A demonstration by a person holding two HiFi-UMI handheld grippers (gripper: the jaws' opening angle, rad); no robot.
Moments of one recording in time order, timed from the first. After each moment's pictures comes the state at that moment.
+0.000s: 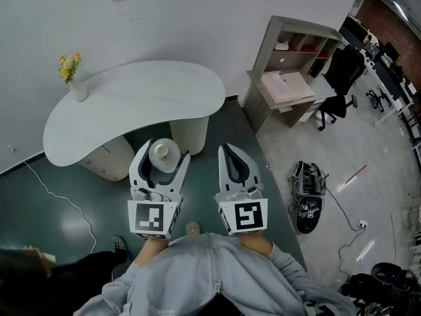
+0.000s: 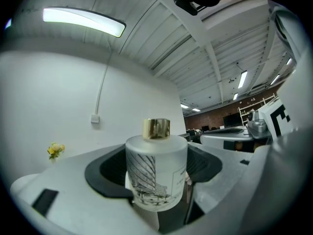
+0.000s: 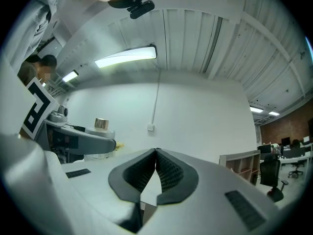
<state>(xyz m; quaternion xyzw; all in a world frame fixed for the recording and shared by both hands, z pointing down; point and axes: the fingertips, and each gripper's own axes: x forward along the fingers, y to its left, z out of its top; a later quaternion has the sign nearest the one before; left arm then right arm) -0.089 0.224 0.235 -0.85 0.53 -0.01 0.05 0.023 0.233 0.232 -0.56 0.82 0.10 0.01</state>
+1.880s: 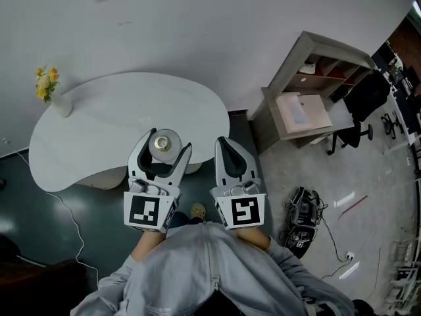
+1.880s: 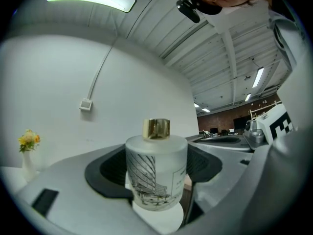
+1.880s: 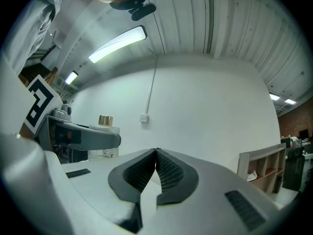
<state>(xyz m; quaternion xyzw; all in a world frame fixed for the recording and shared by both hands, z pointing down) -0.037 -0.058 0.252 -0.83 0.55 0.02 0.02 0.061 -0.060 0.258 -0.51 0.86 0.09 0.01</state>
